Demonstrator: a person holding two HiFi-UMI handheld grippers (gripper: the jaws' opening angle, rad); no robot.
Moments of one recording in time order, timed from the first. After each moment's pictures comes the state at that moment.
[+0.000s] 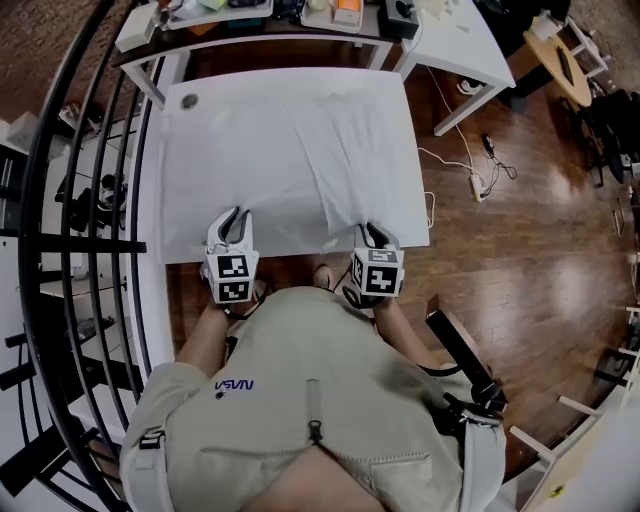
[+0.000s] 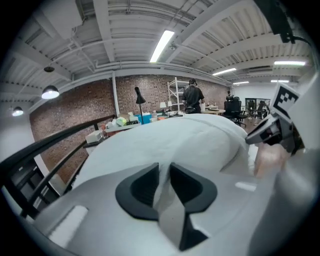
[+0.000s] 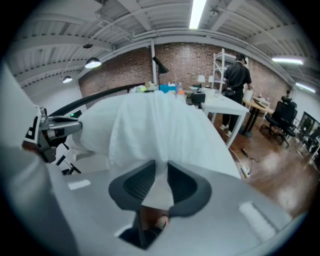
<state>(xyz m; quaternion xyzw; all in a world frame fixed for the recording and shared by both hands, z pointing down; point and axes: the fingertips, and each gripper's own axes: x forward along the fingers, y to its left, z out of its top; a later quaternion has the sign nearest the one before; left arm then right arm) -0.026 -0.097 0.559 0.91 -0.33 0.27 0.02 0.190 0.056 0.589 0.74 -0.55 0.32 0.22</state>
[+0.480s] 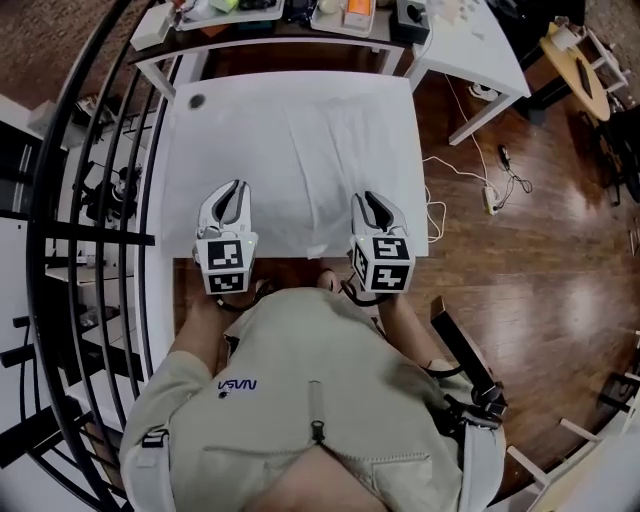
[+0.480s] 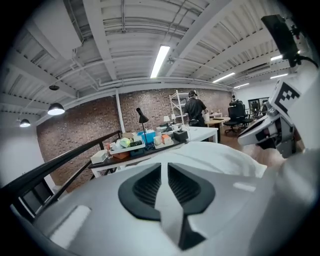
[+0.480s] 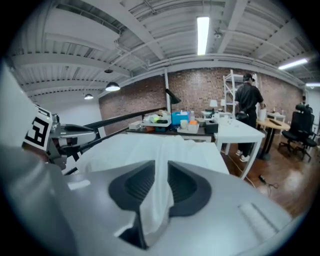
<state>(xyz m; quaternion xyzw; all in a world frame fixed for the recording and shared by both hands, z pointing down) 0.020 -0.112 0.461 0.91 -0.36 0.21 -0.04 0.210 -0.002 0.488 0.72 -0.65 0.21 0.13</state>
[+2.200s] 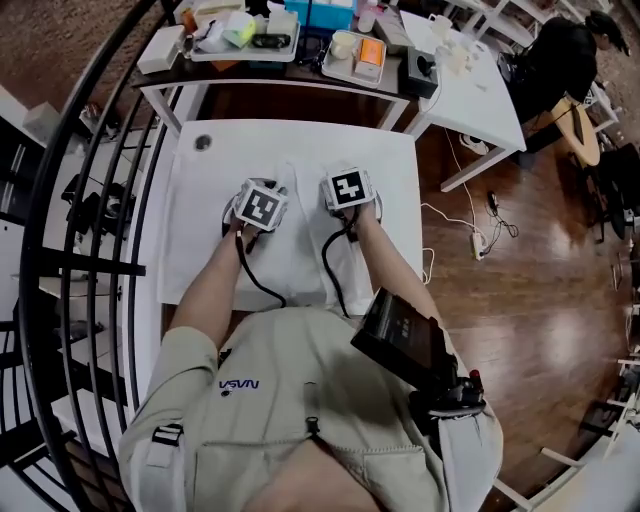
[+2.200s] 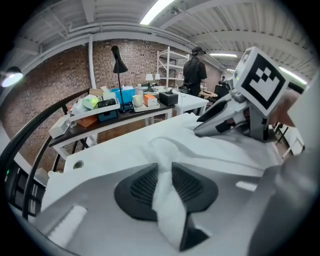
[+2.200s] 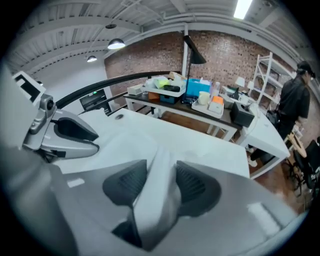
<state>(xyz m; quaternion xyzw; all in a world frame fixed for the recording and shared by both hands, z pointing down) 0.118 -0.259 0.576 0.87 -0.23 0.42 0.11 0.260 -0.238 0.565 0.63 -0.63 0.29 0.35</state>
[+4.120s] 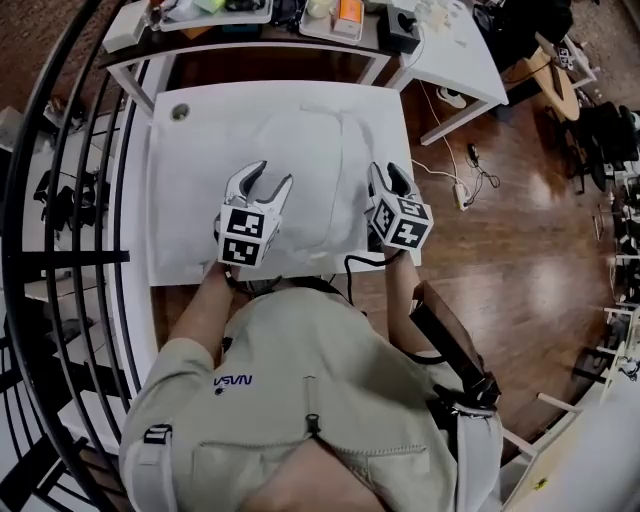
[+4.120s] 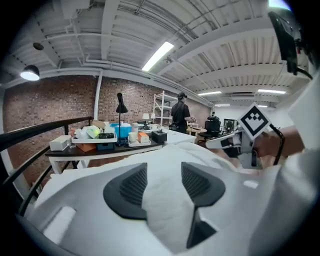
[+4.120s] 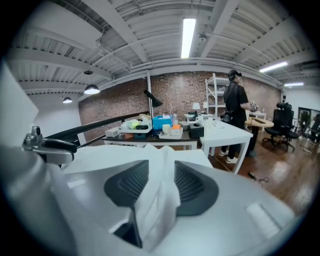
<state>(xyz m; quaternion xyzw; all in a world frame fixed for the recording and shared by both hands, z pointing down) 0.097 -0.174 0.486 0.96 -0.21 0.18 0.06 0.296 -0.096 0.491 0.79 -0.57 0.21 0.10</state>
